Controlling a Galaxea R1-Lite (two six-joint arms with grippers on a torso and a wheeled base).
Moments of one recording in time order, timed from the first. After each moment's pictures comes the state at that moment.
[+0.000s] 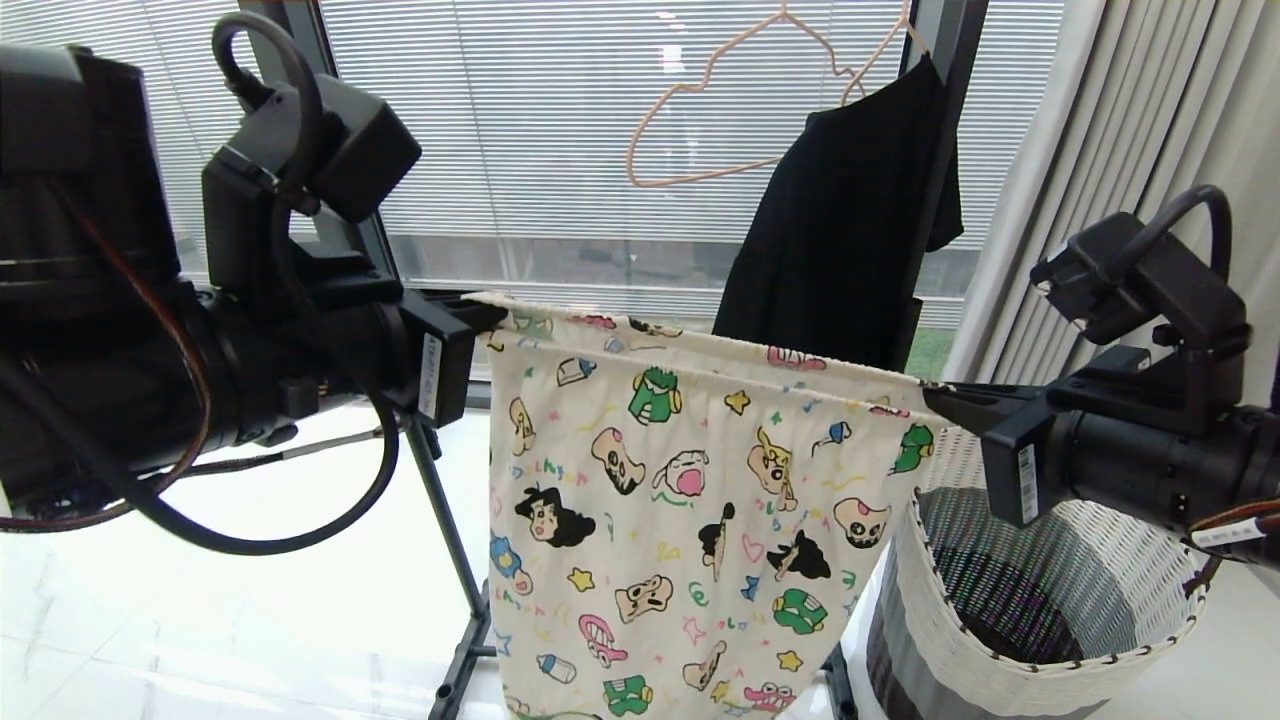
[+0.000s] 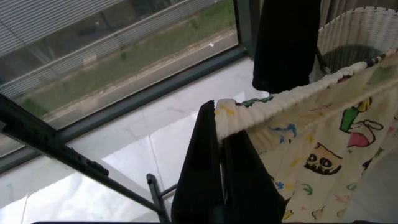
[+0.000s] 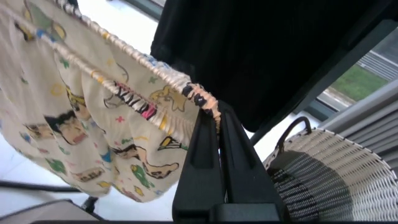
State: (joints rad) left arm -0.55 1.38 -1.03 -0.15 0.08 0.28; right arm 0.83 1.34 -0.88 -0.19 -0.33 -0.08
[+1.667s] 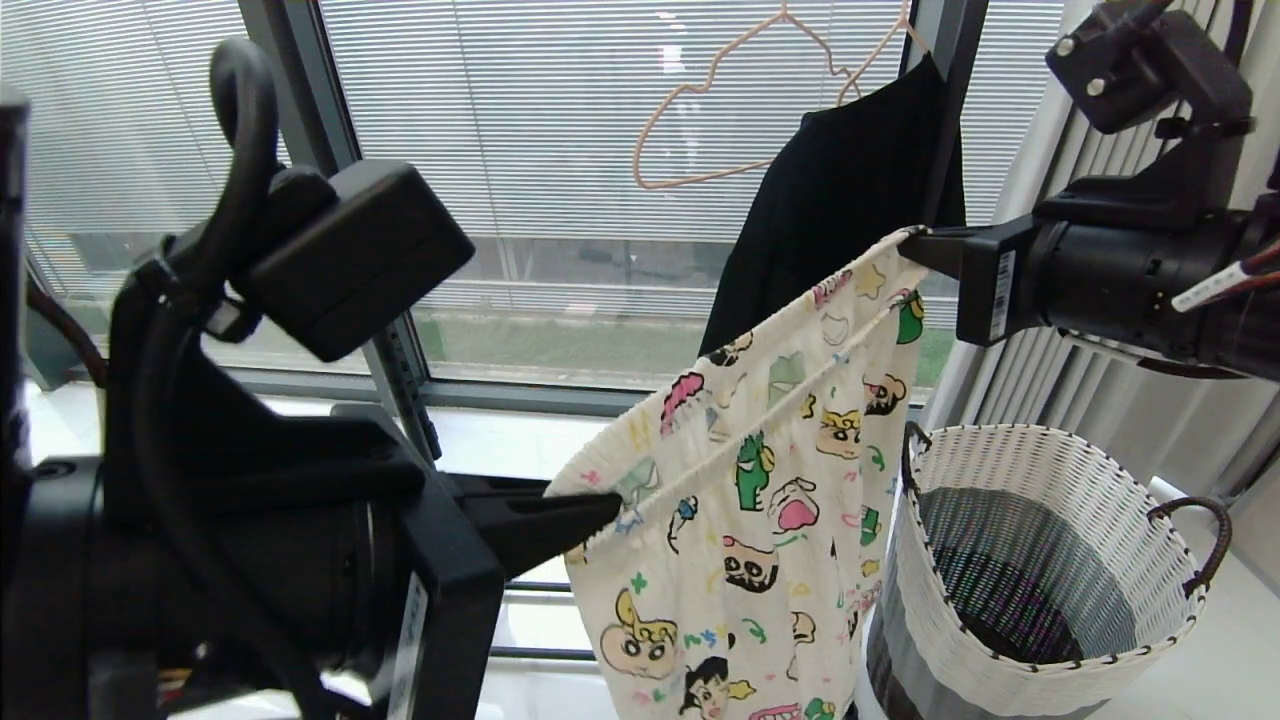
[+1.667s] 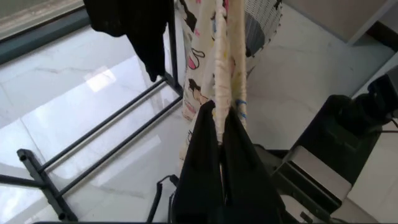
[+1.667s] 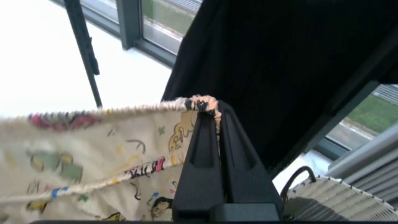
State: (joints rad) left arm -1.00 1.29 -1.09 0.26 0.08 -0.10; right arm 0.76 1.45 -1.21 -0.17 -0.20 -0.08
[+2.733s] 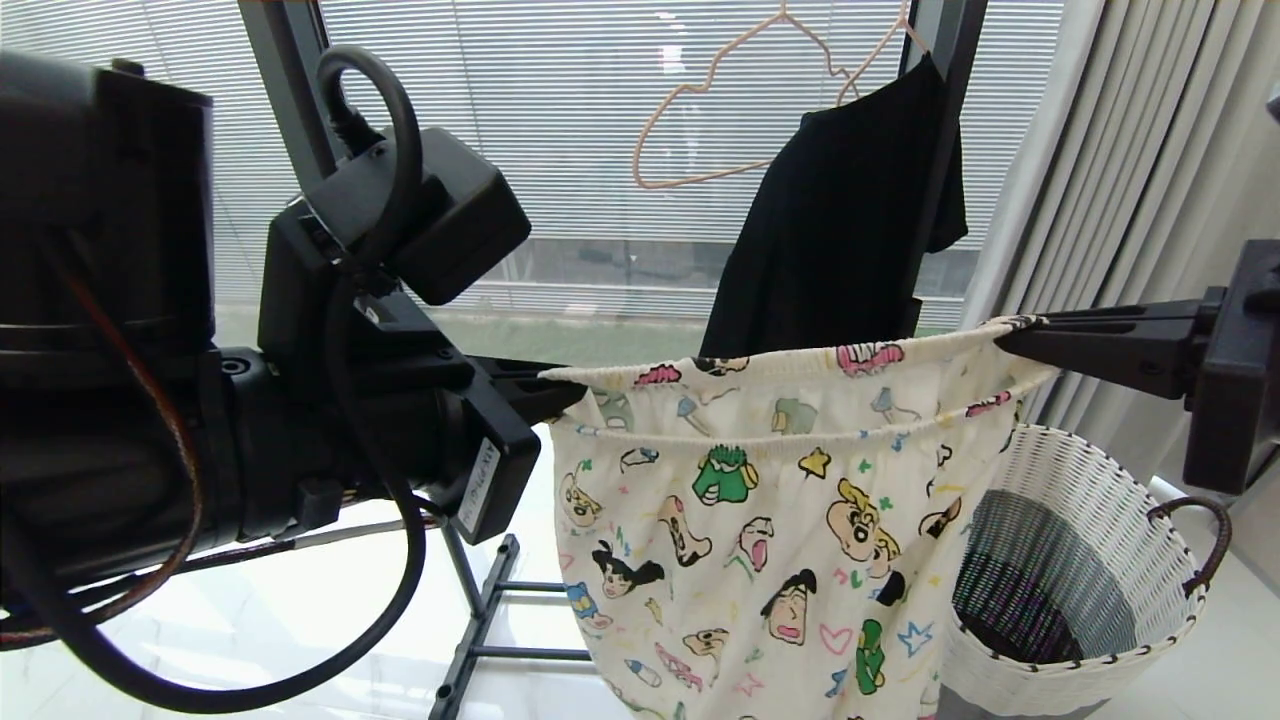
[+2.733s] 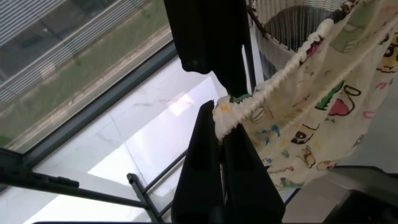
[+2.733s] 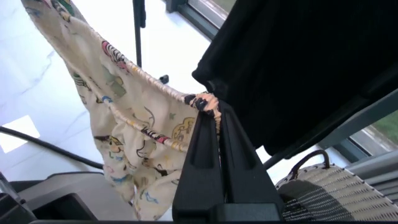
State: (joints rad) left arm -0.77 1.37 -1.07 0.04 0.09 0.31; right arm 0.80 1.21 -1.13 0.15 -0.04 -0.14
